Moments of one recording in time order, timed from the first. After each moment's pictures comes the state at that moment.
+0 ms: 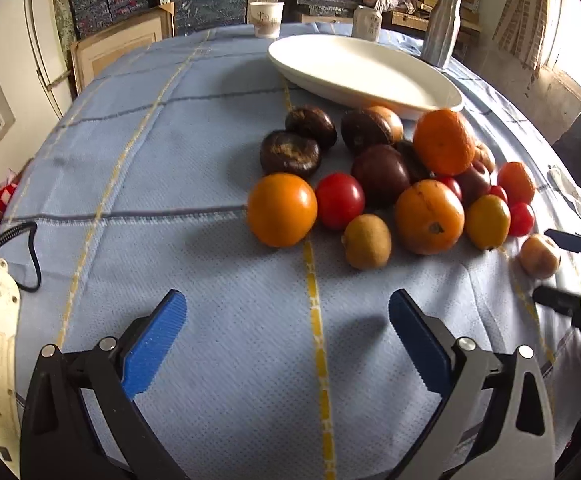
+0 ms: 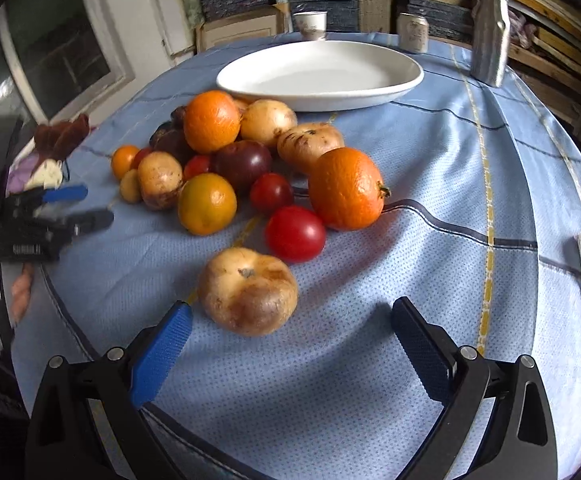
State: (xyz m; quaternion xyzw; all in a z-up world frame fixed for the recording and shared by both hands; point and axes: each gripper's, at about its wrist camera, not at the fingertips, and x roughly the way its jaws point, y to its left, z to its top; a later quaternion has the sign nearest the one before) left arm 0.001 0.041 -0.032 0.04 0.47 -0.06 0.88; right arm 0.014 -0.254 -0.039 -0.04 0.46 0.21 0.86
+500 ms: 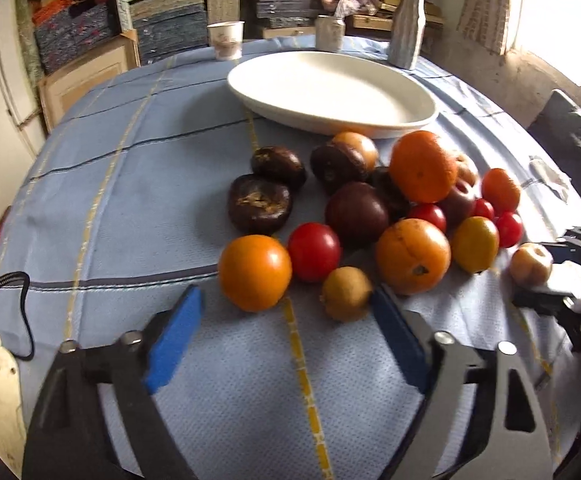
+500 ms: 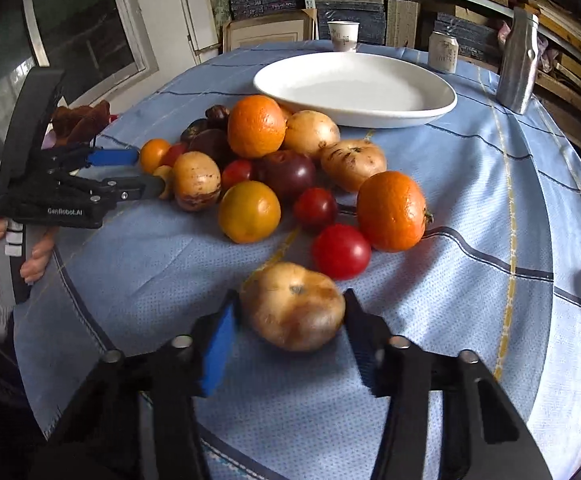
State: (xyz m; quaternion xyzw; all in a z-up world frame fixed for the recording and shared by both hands) left arm 0.027 0.029 -0.026 0.07 0.44 -0.13 0.88; right arm 0.010 -0.237 -0.030 -0.05 0.44 0.24 0.86
